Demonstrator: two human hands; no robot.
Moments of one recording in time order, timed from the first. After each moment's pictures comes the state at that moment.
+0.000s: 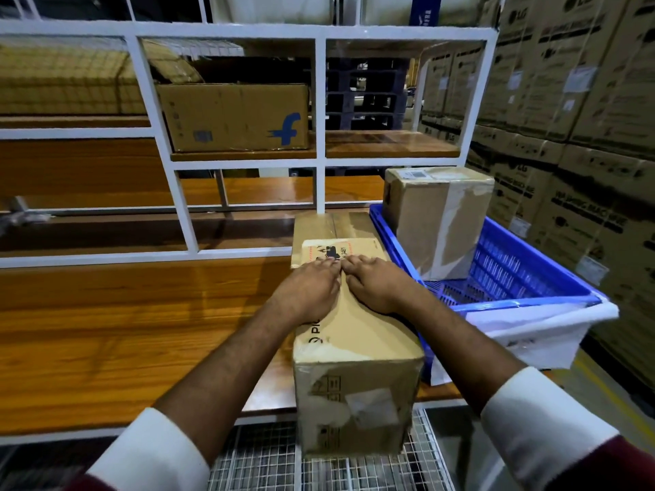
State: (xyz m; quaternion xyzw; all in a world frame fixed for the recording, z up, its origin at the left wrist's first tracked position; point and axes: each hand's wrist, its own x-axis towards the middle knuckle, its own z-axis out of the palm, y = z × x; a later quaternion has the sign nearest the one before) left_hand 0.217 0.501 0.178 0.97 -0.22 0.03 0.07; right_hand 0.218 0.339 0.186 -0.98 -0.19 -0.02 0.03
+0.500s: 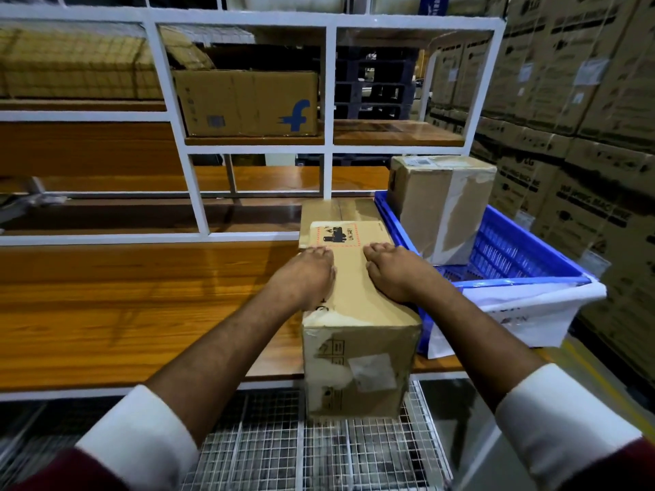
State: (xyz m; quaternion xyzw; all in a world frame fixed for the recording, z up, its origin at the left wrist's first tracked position) left_hand 0.163 0.510 0.188 0.99 -0.16 0.03 0.04; right_hand 0.169 0.329 0.196 -0.99 -0.13 -0.02 0.01
